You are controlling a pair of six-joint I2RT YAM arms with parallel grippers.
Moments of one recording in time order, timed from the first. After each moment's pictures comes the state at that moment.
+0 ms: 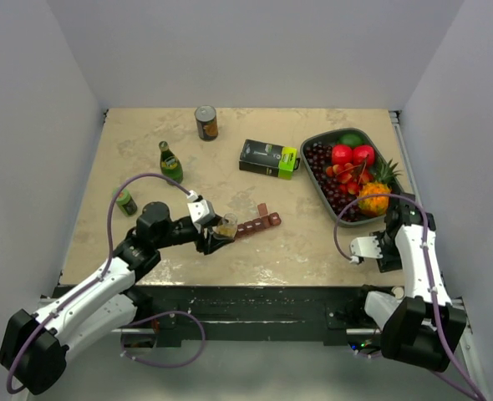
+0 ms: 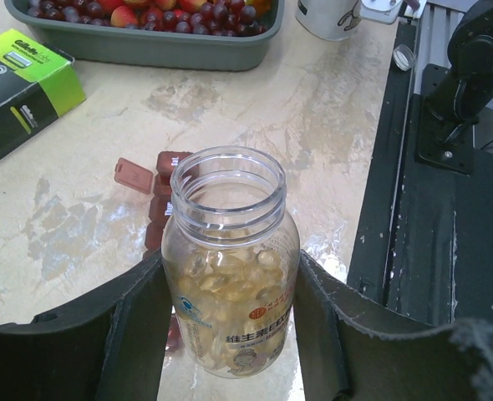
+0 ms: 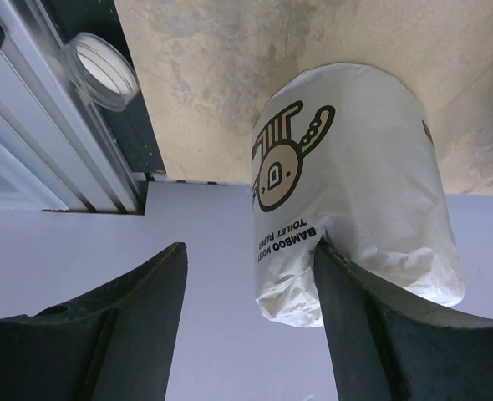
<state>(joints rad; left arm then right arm) -0.57 0.81 0.43 0.16 0.64 0.06 -0.26 1.06 0.73 -1.18 0.27 -1.91</state>
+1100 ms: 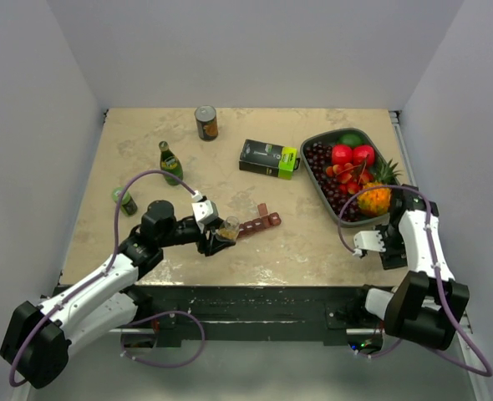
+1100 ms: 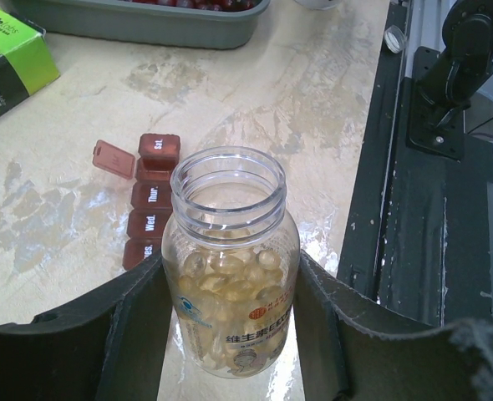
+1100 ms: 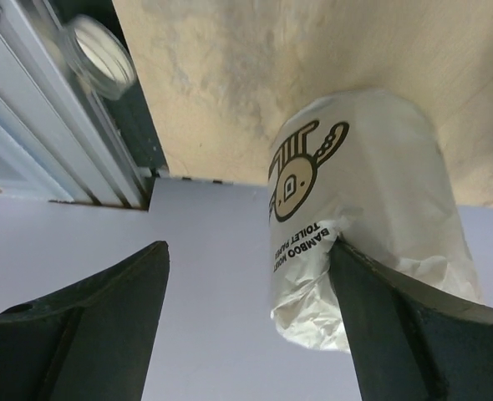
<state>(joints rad) -0.57 0.87 0.43 0.16 0.67 0.06 -0.30 1.19 0.79 -1.16 0.28 -1.92</state>
